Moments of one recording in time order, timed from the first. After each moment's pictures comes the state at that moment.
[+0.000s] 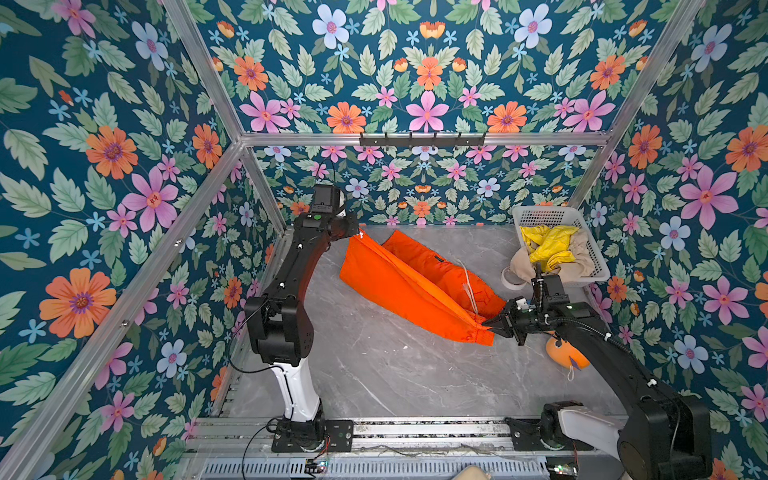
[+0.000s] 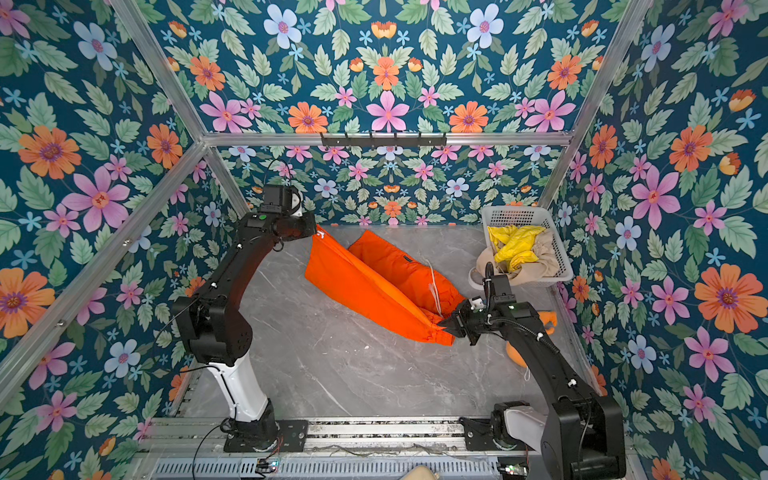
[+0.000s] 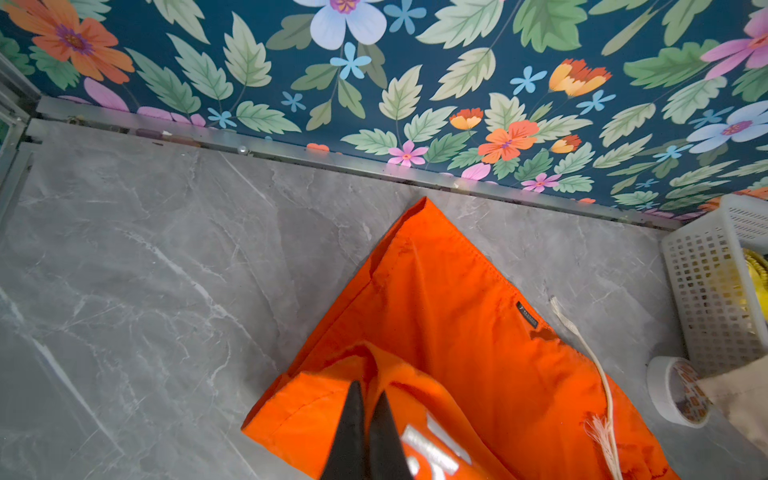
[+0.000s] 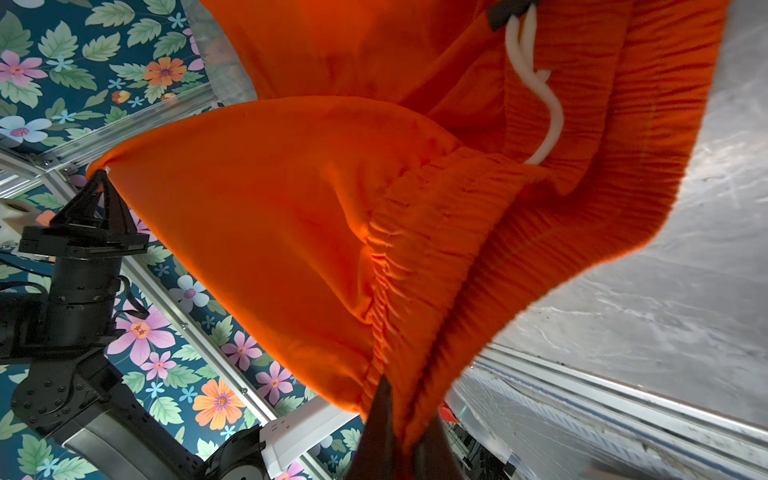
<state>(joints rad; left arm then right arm) -0.16 1.90 1.89 -0.72 0.10 -0.29 0.11 1.17 0.81 -0.72 -0.83 1.07</state>
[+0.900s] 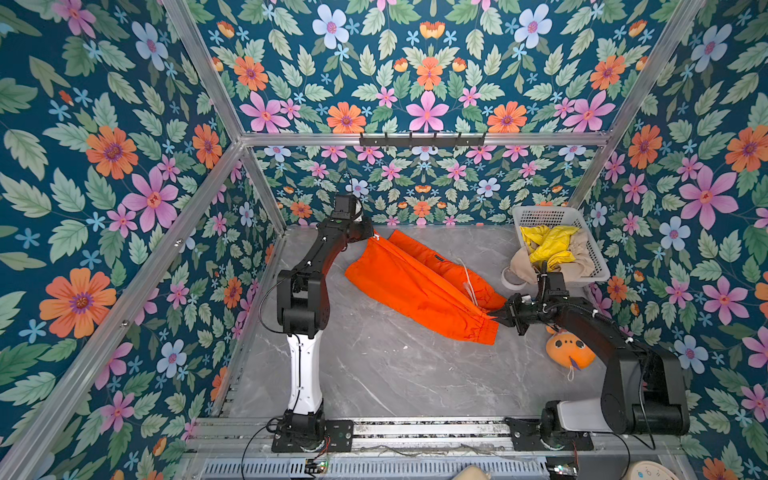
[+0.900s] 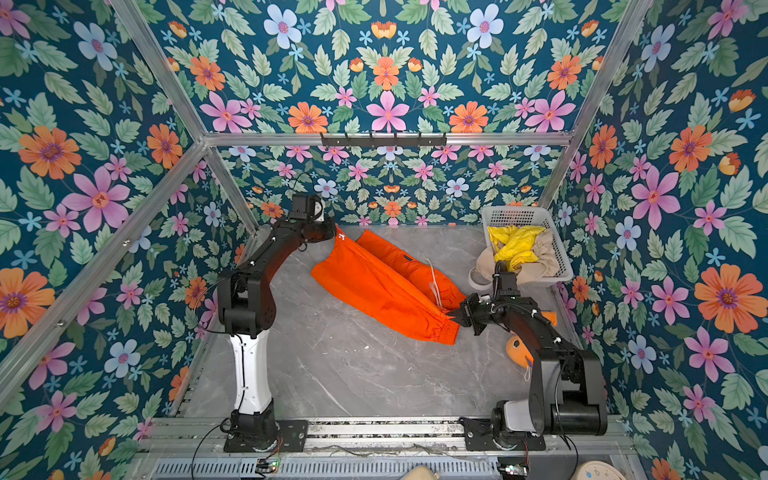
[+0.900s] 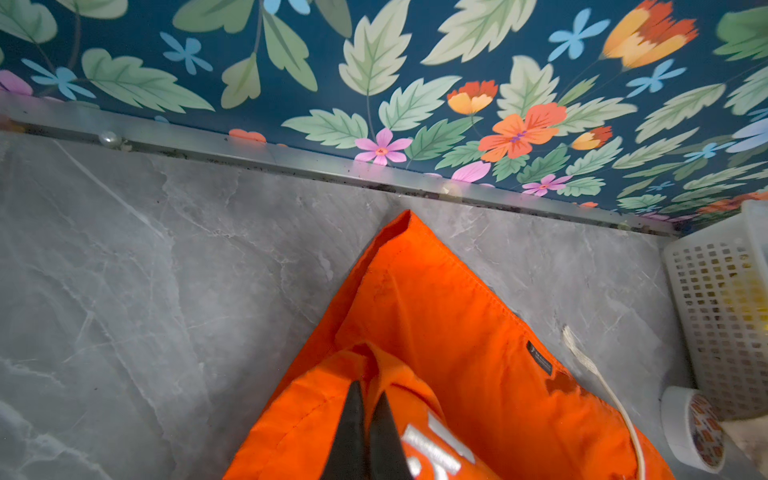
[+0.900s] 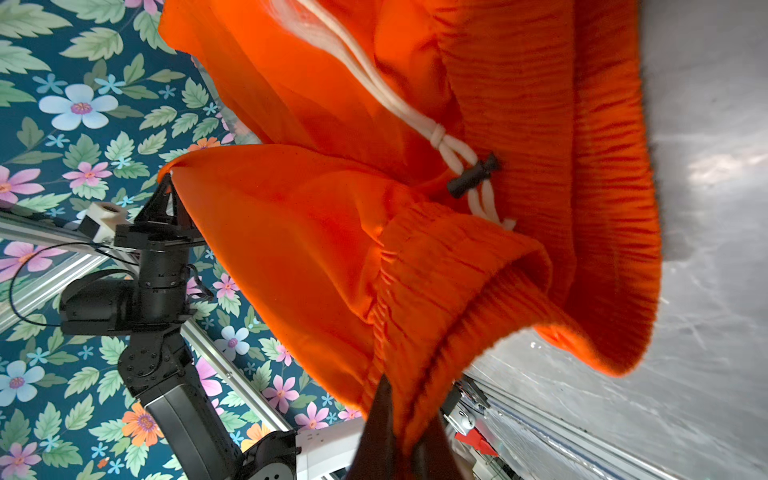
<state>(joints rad) -0.18 2.23 2.00 -0.51 0.20 -0.34 -0.05 1.41 0.79 -0.51 -0.88 1.07</state>
